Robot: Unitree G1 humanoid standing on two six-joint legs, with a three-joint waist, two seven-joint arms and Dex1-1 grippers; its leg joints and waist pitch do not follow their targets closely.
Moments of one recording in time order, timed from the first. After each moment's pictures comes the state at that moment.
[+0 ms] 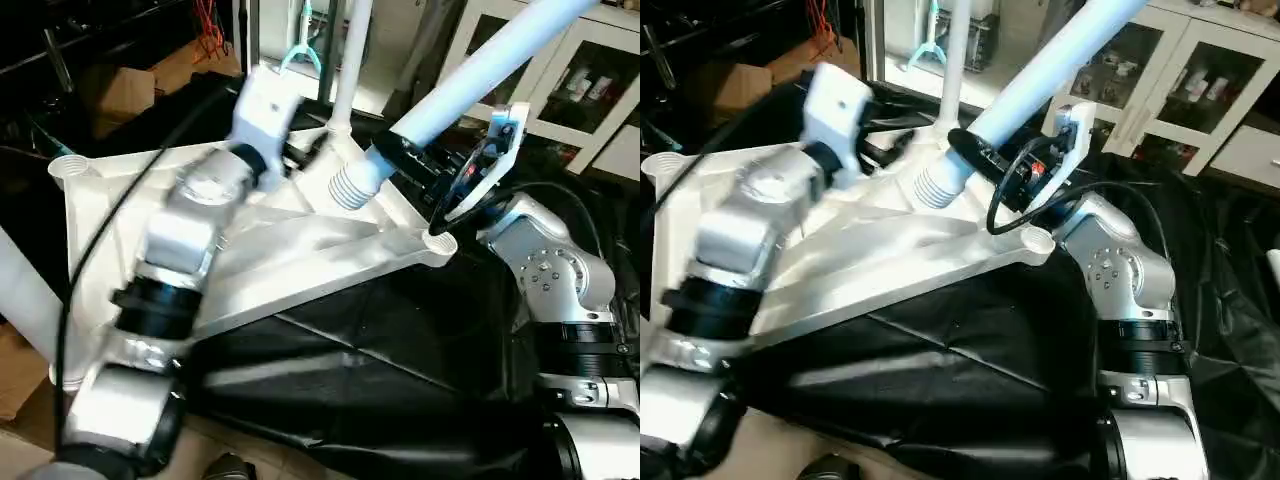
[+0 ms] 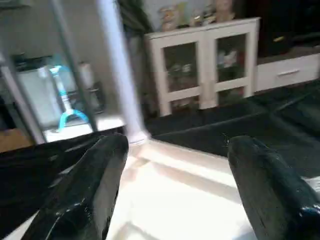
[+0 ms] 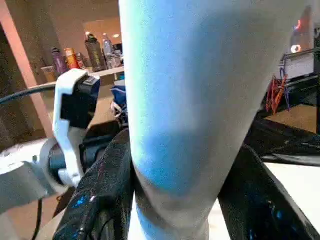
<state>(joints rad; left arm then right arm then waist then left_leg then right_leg) -0.80 0.20 -0.11 0.16 -0.07 0.50 -0.38 -0.64 -0.24 -0.15 0.17 0.67 0.49 0.77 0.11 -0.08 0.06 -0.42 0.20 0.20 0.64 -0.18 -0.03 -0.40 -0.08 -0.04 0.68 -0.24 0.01</state>
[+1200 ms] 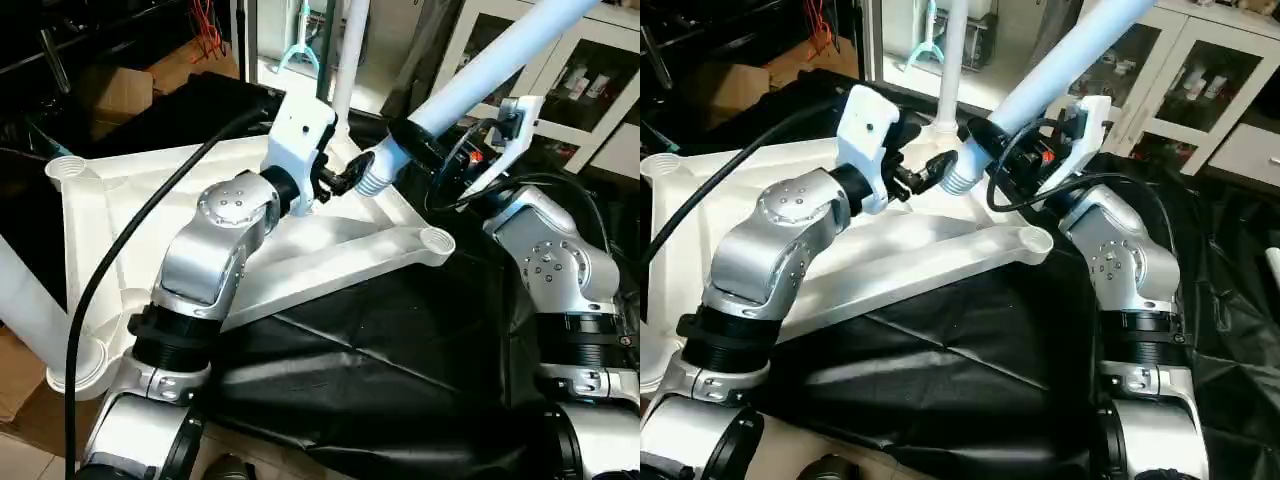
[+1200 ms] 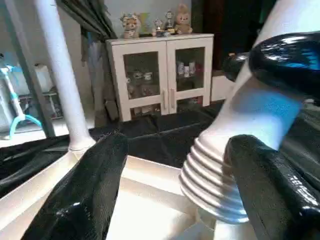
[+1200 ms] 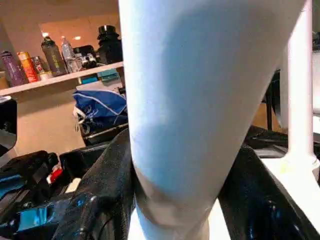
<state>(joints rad) -0.72 0.15 -0.12 0.03 -0.12 0.56 -0.39 -0.68 -0.25 -0.19 0.24 0.63 0.46 0.66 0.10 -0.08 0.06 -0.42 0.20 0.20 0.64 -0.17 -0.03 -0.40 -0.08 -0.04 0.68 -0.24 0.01</state>
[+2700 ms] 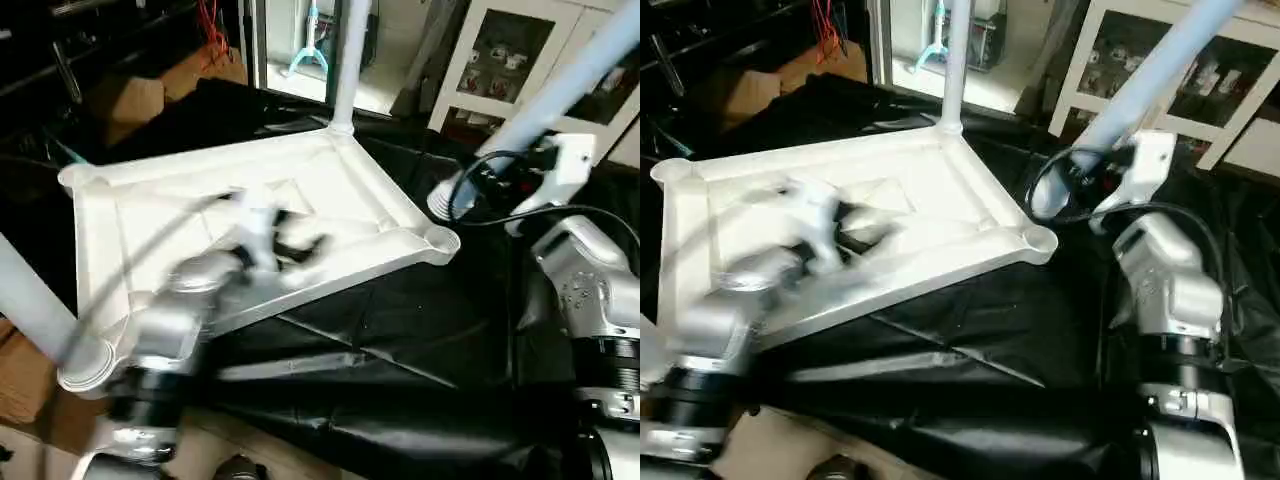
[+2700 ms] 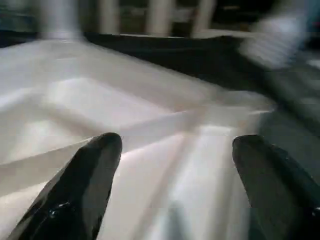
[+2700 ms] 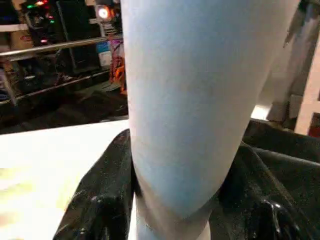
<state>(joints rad) -0.48 0.19 -0.10 0.11 -0.22 0.52 -0.57 -0.56 -0.35 -0.23 0.28 0.41 0.33 0.47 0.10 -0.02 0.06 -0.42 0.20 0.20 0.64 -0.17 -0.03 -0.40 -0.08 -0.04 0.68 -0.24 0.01</state>
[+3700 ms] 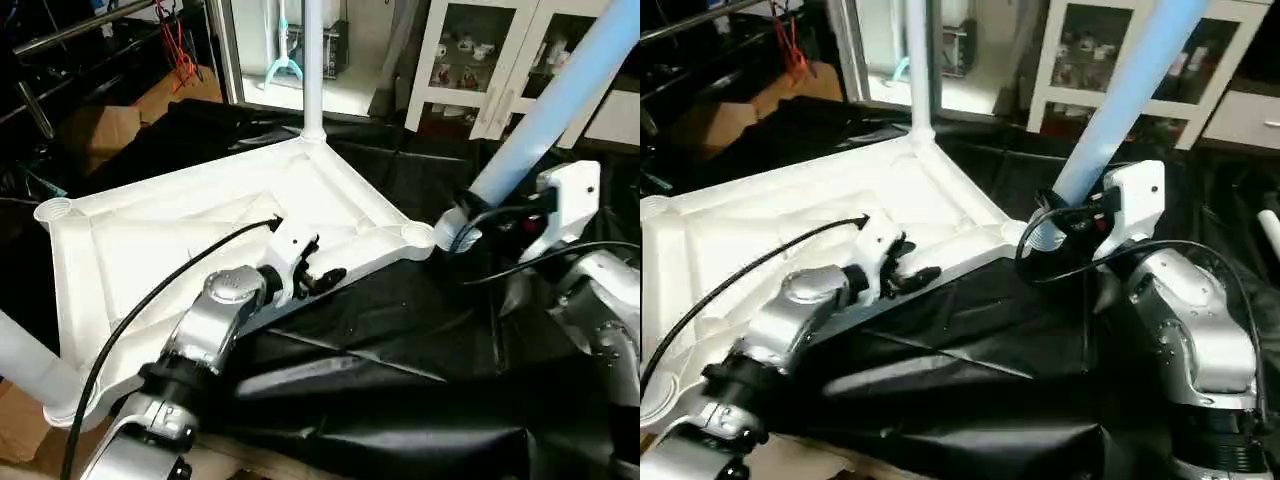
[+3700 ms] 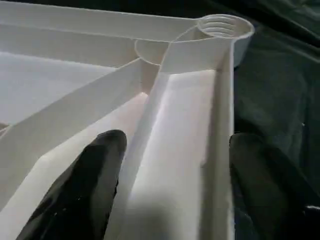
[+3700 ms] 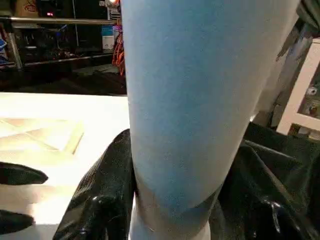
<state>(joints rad) -0.52 0.18 -0.21 0.47 -0.07 0.25 -0.63 -0.31 -0.43 -0.16 -0.11 0.39 0.44 0.49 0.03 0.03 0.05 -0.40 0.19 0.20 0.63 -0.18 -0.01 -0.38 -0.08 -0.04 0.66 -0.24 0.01</state>
